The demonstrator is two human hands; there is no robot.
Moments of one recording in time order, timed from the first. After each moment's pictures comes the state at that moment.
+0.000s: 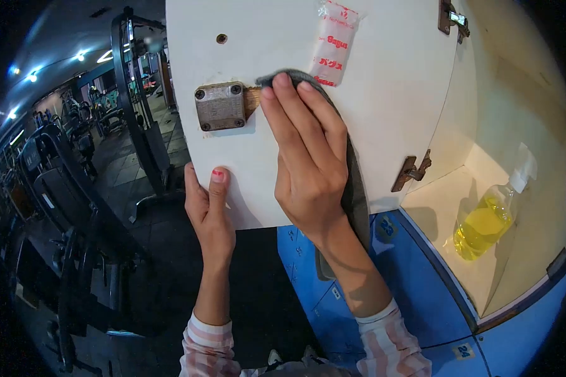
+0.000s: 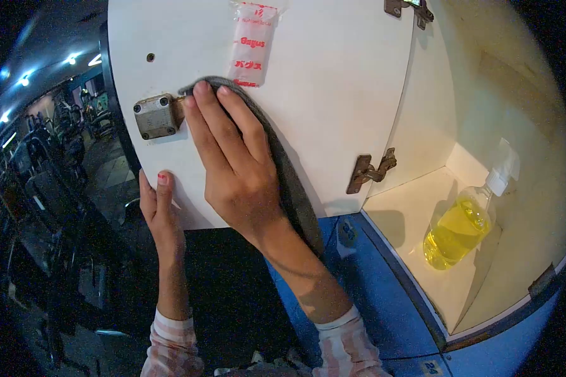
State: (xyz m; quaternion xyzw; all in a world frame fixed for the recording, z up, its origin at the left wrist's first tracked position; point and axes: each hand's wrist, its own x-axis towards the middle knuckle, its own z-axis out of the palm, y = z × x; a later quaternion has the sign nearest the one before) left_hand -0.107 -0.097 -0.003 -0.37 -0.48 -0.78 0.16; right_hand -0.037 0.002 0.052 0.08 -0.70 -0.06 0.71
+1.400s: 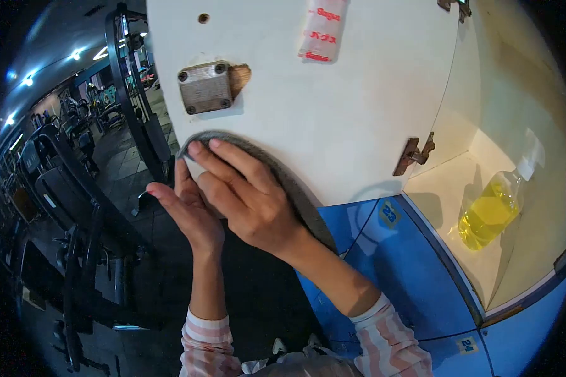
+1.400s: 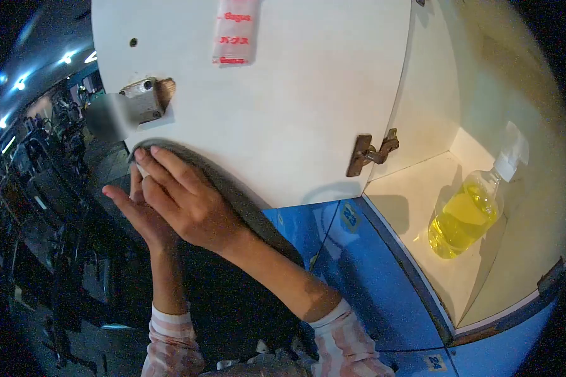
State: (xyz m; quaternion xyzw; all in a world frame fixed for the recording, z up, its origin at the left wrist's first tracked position) left_hand -0.115 -0.104 -0.014 -0.34 -0.36 -0.87 0.01; right_hand -0.058 -0.035 0.004 0.17 -0.73 0.04 0.66
